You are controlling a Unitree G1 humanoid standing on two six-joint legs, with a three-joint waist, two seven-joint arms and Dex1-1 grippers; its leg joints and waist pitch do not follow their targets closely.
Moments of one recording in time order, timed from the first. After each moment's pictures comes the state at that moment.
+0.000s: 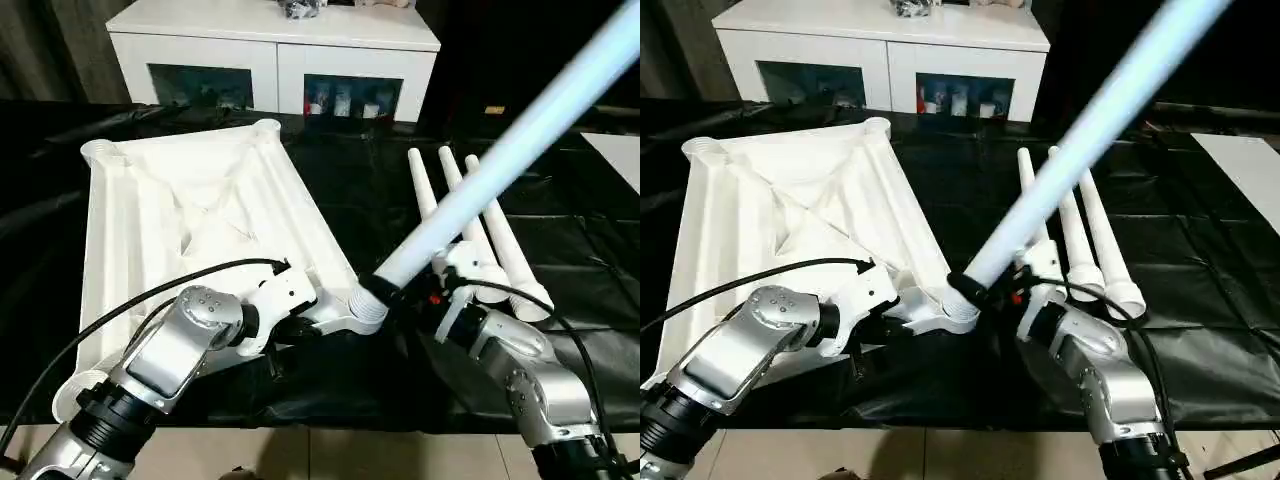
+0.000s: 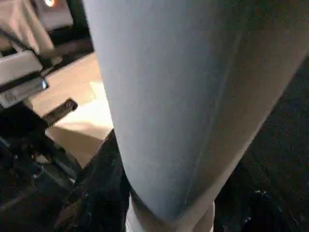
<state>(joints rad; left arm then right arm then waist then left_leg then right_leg) -0.39 0.46 -0.43 -0.02 -0.04 0.68 -0.90 -0.19 -0.28 0.11 0.09 0.33 0.25 0.75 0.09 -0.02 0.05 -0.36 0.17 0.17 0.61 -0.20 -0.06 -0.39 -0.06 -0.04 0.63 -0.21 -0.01</state>
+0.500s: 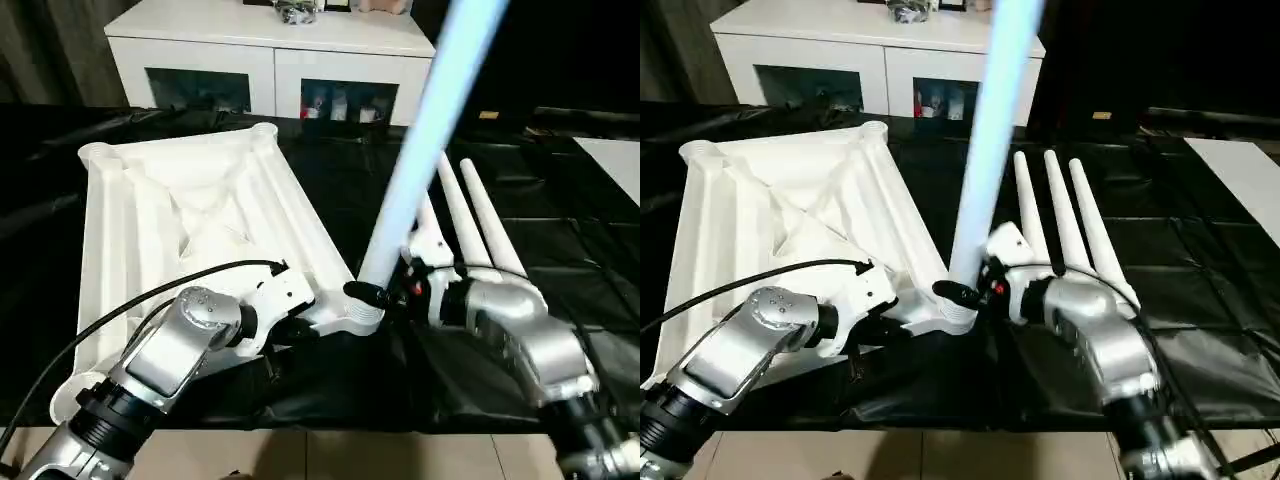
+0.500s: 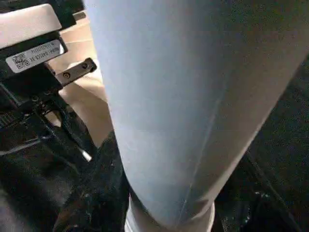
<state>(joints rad) -0.39 0.47 -0.43 0.00 -0.03 0.67 -0.90 -0.40 -0.37 0.22 0.18 0.25 0.39 0.89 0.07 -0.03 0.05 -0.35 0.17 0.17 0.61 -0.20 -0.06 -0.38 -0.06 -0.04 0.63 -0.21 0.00</state>
